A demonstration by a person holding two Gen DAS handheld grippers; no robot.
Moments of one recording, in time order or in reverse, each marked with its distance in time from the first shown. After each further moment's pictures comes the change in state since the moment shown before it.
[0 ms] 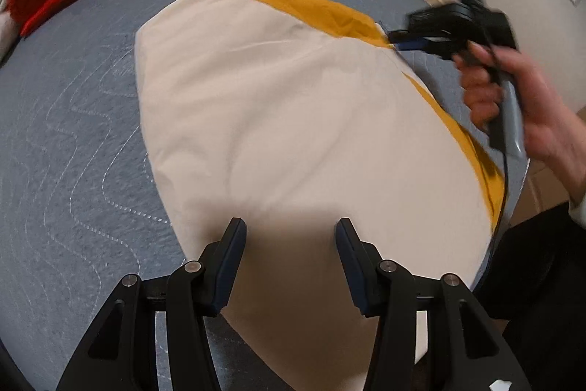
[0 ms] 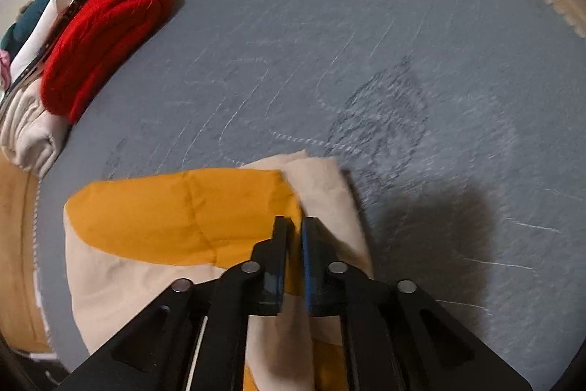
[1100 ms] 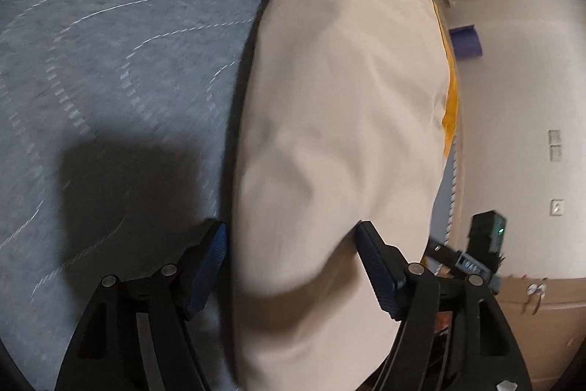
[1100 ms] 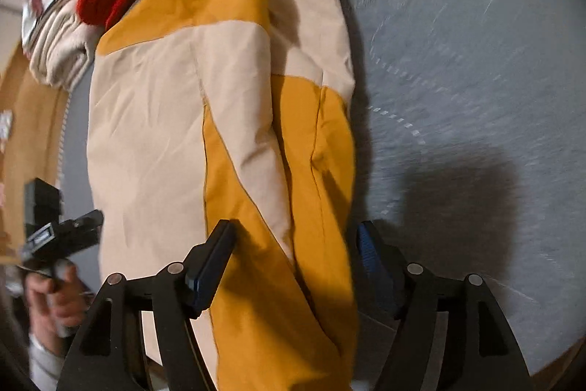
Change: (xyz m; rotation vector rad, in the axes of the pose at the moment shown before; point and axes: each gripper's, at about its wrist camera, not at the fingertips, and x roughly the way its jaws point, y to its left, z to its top) left arm 0.044 0.117 -0.025 -0.677 0.070 -0.381; right arm 0.005 -0.029 -0.090 -0.111 0.389 0.228
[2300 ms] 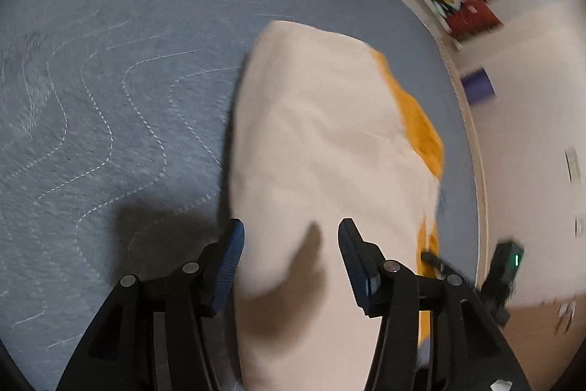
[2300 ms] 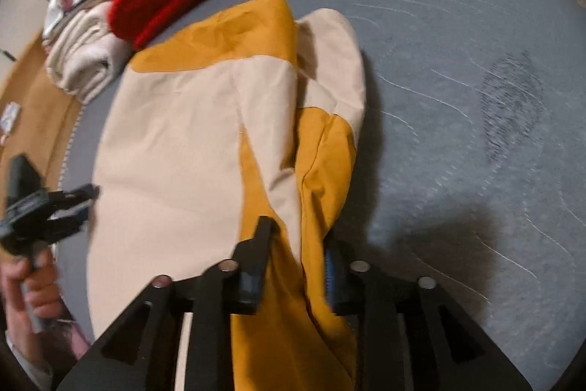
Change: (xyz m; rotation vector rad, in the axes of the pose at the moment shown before) left arm -0.107 0.017 0.067 0.126 -0.223 0.171; right arm 0.027 0.141 0.046 -0.122 -0.238 -0.051
